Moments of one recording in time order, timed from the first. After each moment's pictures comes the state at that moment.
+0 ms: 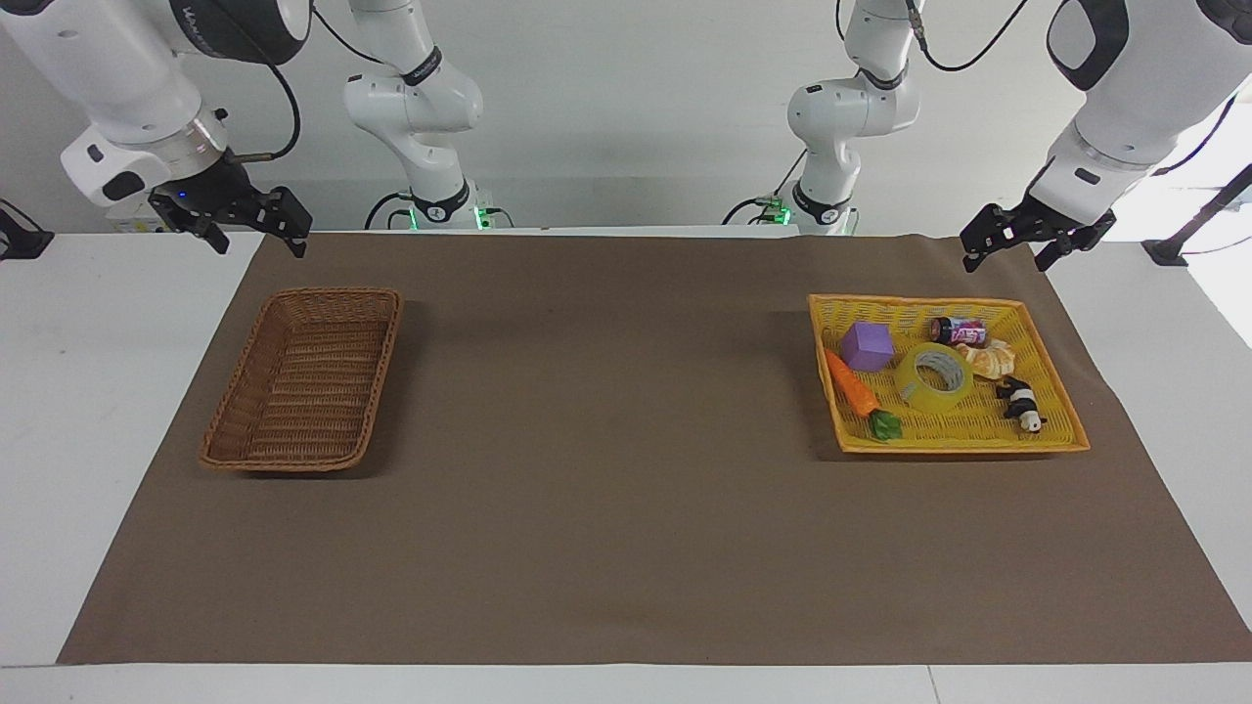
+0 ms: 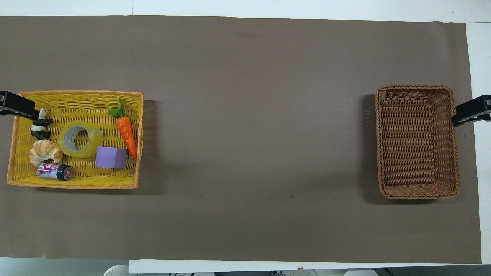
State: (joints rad) left arm 0.04 -0.03 -0.11 -1.60 0.03 1.48 0.04; right arm -0.02 -0.01 -0.09 -1.56 -0.05 1.40 -0.05
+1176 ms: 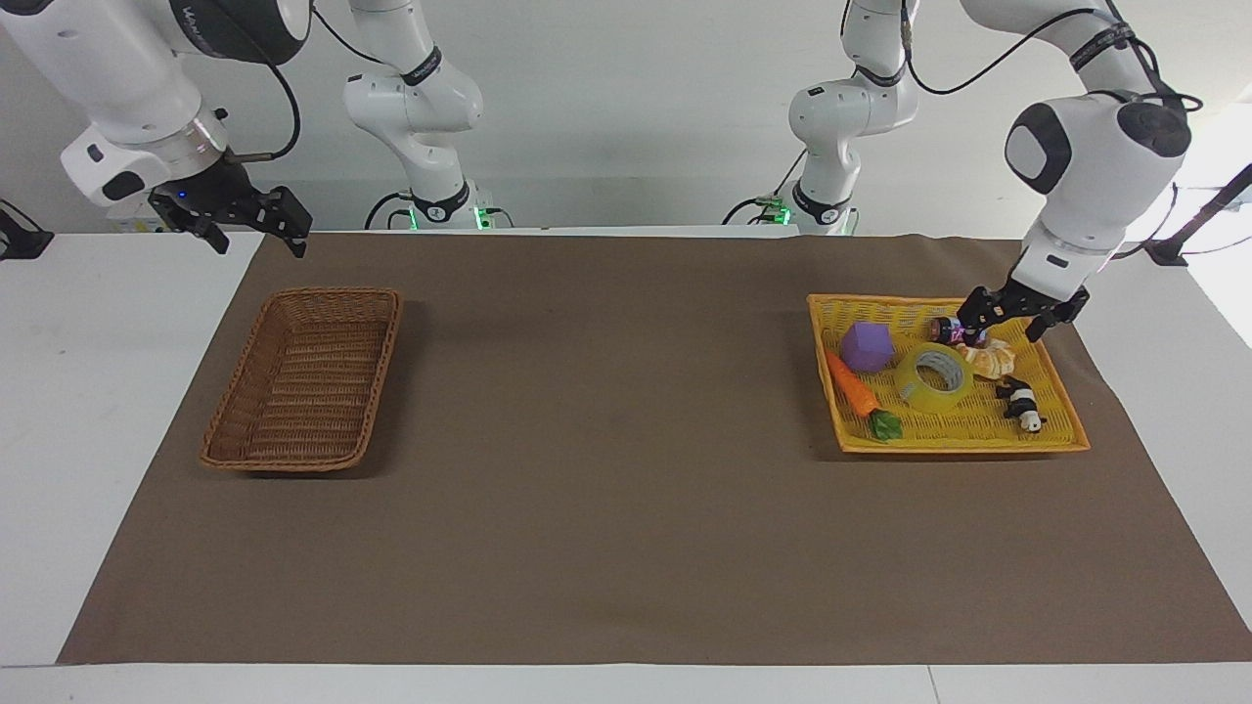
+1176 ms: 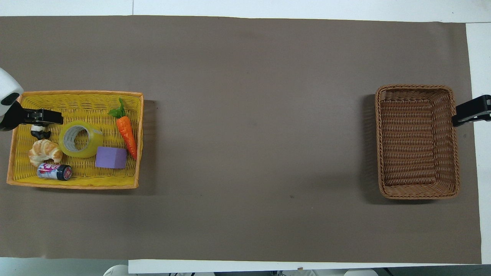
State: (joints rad) left arm 0.14 -0.08 -0.11 -2.12 0.03 2.09 0.12; right arm -0.02 -0.01 -0.09 -1.56 -0.05 1.40 -0.05
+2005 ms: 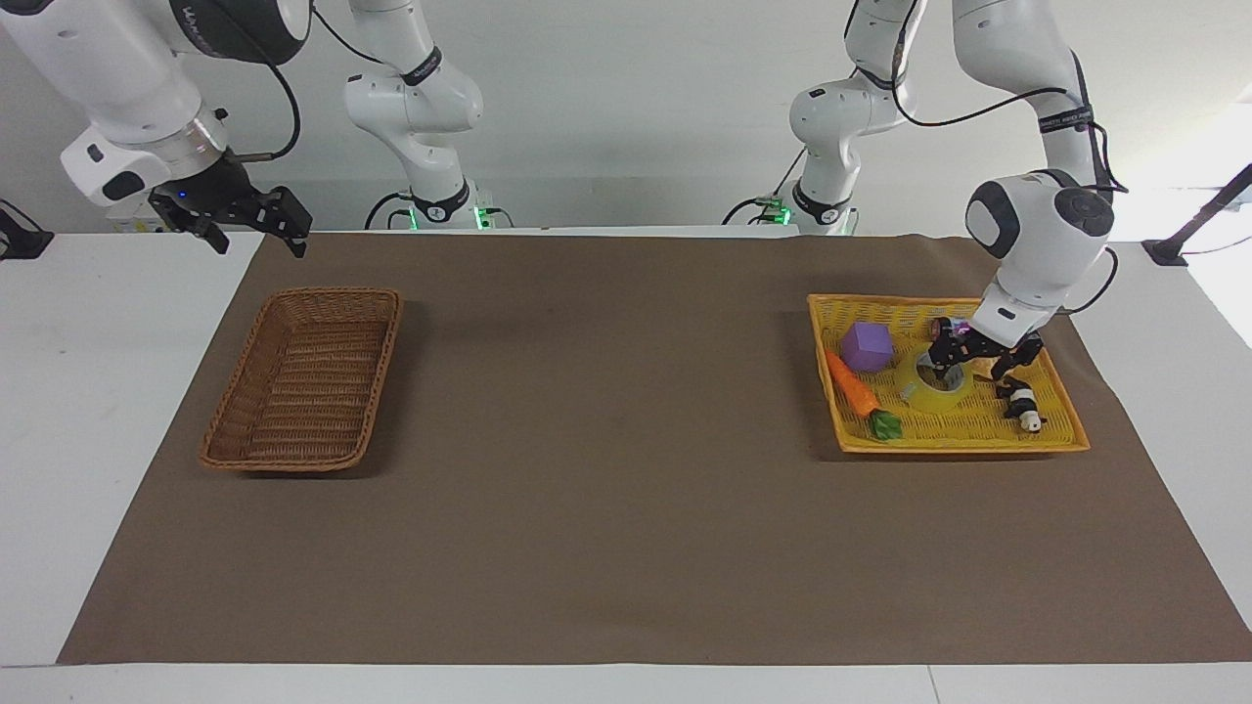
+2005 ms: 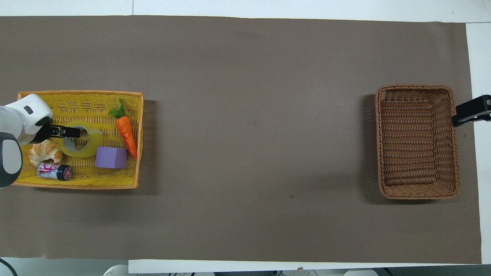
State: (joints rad) left arm 0.18 0.02 -0.10 -2.30 0.03 2.38 0.26; right arm -0.02 -0.01 -0.09 -1.56 -0.05 1.40 -0.05
